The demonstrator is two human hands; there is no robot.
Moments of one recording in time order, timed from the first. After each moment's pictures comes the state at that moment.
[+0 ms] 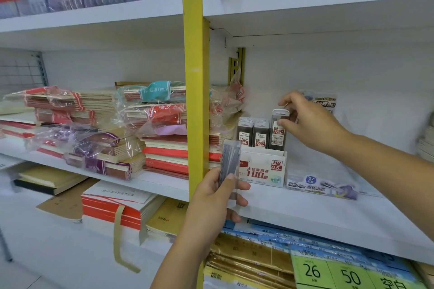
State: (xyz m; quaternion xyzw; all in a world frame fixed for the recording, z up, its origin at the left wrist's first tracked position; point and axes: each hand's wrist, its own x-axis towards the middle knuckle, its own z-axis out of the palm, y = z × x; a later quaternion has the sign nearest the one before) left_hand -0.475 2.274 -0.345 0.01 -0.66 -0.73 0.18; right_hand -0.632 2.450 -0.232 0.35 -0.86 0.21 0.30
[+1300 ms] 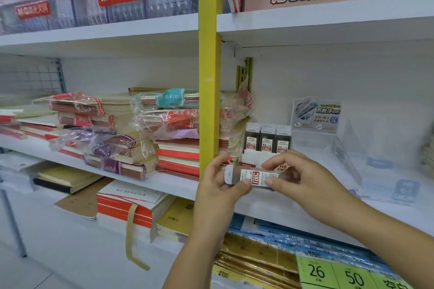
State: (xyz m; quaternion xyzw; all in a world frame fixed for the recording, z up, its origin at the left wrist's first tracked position) left_hand -0.470 2.275 -0.343 -0.01 -0.60 -0.75 0.27; right_hand -0.525 2.445 -0.287 0.38 -0.82 0.43 0.09
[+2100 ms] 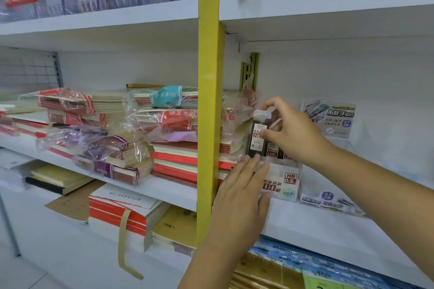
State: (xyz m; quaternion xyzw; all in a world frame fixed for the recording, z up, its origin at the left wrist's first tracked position) left_hand -0.519 2.280 -0.360 -0.07 -0.90 -0.16 0.39; right_hand -0.621 2.393 -0.233 0.40 -0.82 0.32 0.26
